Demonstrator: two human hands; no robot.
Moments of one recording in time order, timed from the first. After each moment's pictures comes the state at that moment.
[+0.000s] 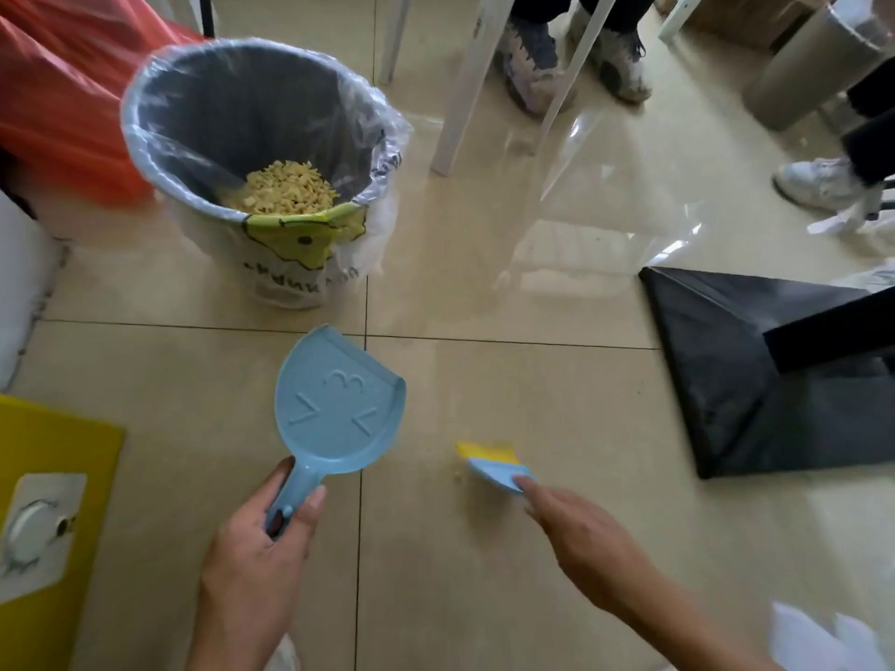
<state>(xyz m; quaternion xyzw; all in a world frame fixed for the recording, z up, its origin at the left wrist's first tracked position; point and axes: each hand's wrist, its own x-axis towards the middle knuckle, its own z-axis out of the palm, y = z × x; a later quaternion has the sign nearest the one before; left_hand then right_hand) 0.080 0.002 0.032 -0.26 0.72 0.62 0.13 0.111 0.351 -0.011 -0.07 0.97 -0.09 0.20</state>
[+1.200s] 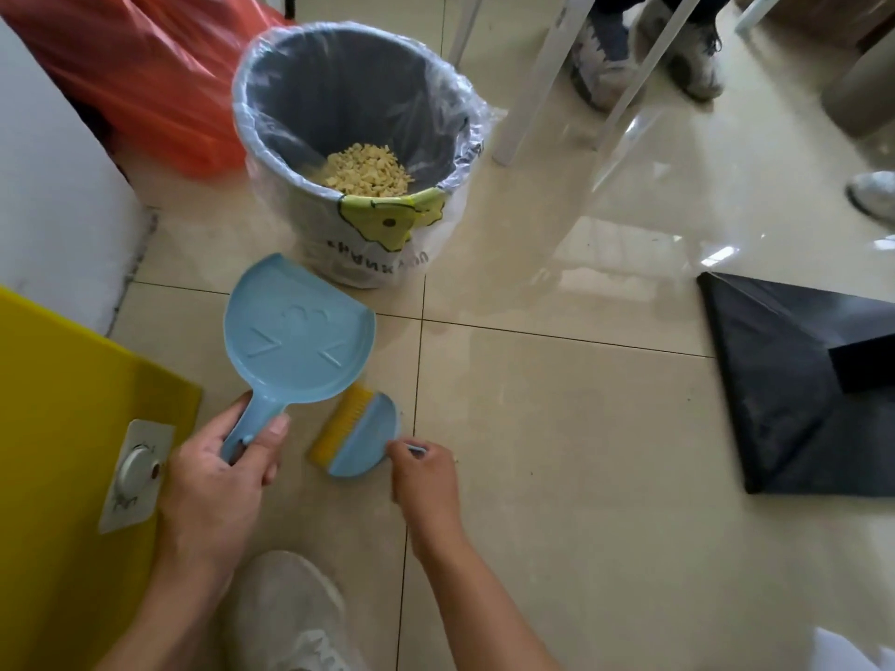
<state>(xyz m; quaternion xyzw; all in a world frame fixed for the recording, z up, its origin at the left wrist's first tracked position) 0.054 -0.073 0.032 -0.25 0.76 0.61 0.04 0.046 0.102 -0.025 0.32 0.75 -0.55 0.19</state>
